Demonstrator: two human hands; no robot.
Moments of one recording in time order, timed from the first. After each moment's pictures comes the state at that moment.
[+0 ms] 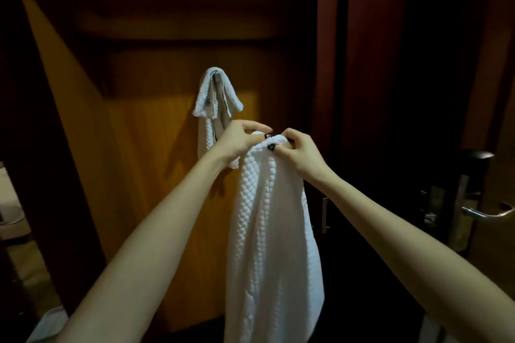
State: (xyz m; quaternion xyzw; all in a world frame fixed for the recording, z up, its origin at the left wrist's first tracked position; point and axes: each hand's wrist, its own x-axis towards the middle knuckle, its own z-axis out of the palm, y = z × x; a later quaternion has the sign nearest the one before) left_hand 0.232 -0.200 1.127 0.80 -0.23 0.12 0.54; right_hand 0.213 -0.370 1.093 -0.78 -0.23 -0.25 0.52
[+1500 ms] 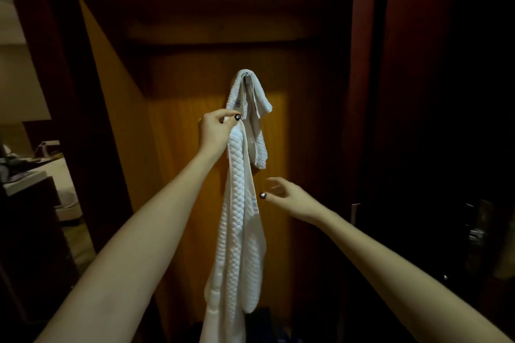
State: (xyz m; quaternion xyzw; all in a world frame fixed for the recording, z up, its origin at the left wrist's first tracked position) left_hand 0.244 -0.127 1.135 0.75 -0.09 0.42 0.50; right_hand 0.244 -0.321 1.011 -0.86 -0.28 -0.03 0.42
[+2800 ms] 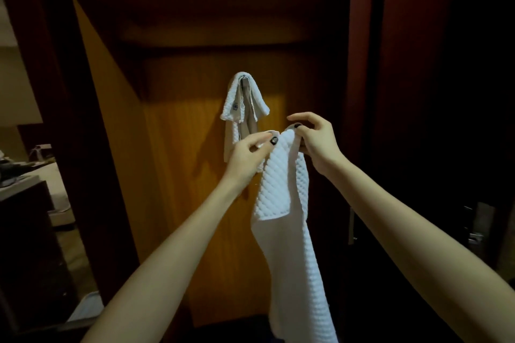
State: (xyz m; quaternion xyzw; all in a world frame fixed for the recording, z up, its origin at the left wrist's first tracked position) left_hand 0.208 -0.185 1.099 0.76 -0.21 0.28 0.55; right_hand 0.238 -0.342 1.124 -0.67 -0.19 -0.21 0.68
